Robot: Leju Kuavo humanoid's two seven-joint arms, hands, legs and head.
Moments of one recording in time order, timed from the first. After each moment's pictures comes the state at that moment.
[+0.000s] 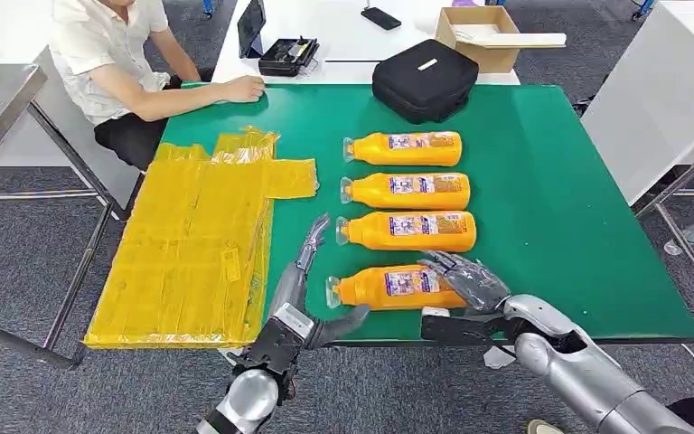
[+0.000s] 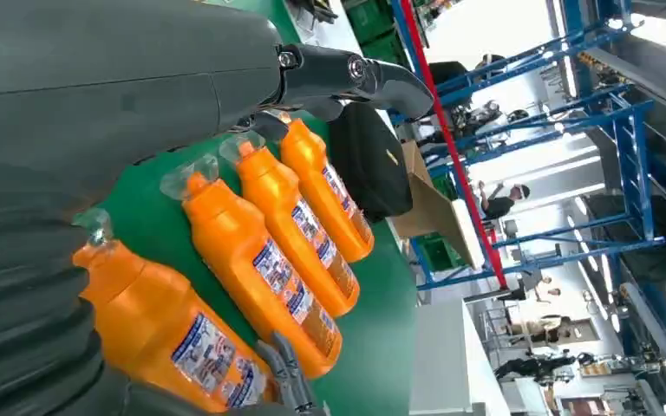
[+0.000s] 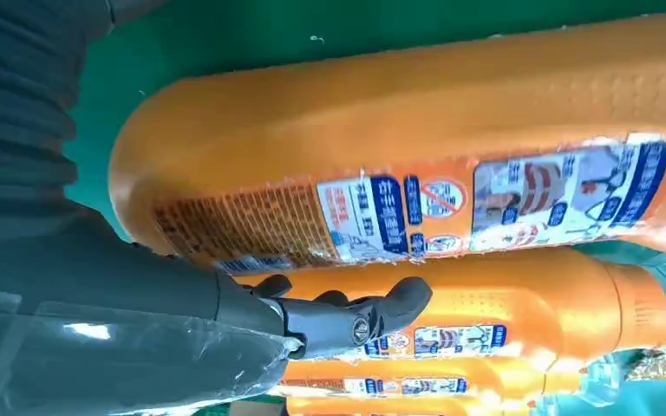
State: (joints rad) left arm -0.22 -0.27 -0.67 -1.17 -0.18 0.31 -0.48; right arm -0.30 -0.59 0.78 -1.28 0.65 0.12 -0.21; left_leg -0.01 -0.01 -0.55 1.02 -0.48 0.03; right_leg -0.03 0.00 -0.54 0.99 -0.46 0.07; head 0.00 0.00
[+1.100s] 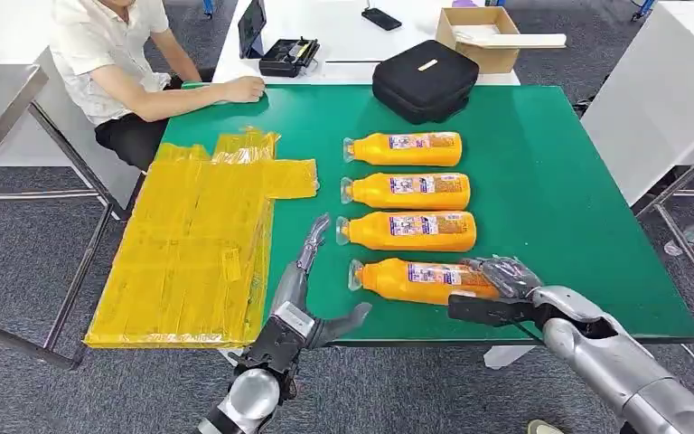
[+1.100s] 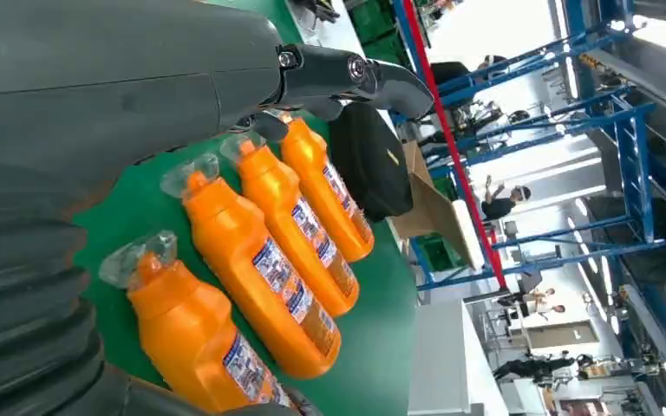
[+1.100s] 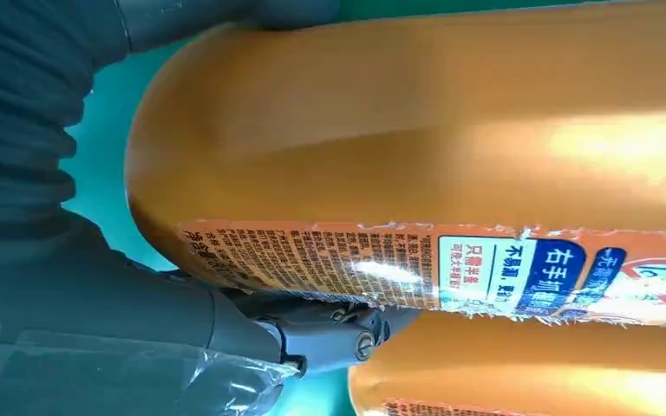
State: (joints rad) left arm -0.23 -0.27 -0.68 -1.15 -0.16 0.32 -0.48; right arm -0.36 -0.66 0.77 -1.16 0.64 0.24 -0.11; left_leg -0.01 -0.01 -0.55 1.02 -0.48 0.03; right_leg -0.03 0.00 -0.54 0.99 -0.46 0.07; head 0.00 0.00
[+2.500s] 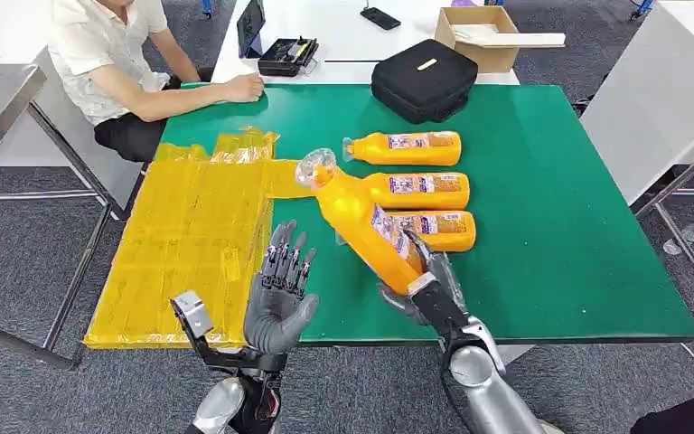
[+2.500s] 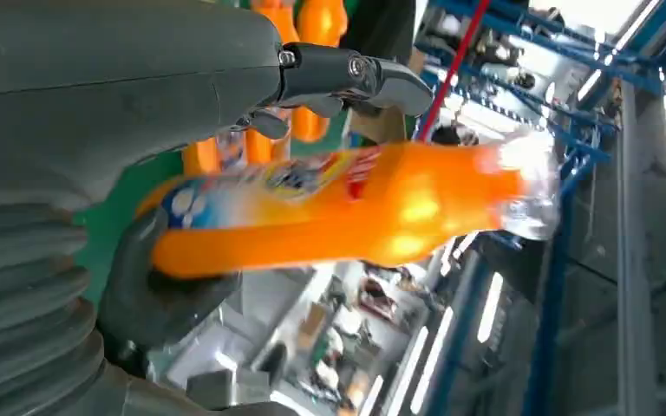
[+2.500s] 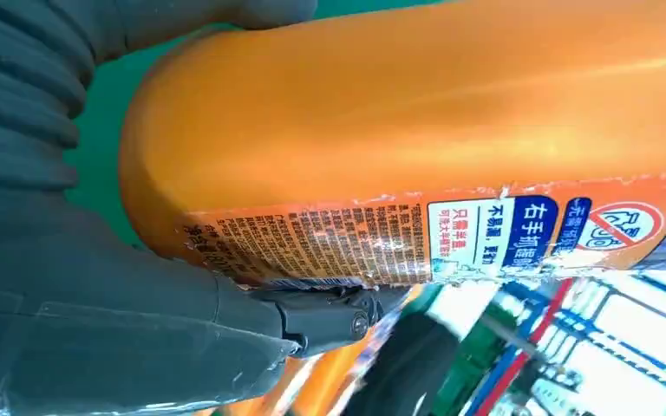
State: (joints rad) left arm -0.13 -0.23 -0.62 -1.29 0.54 -0.07 -0.51; right arm -0.13 -0.04 0.36 -1.27 0.36 -0.05 -0.46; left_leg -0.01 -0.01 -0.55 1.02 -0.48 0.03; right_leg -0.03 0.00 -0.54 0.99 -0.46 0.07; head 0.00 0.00
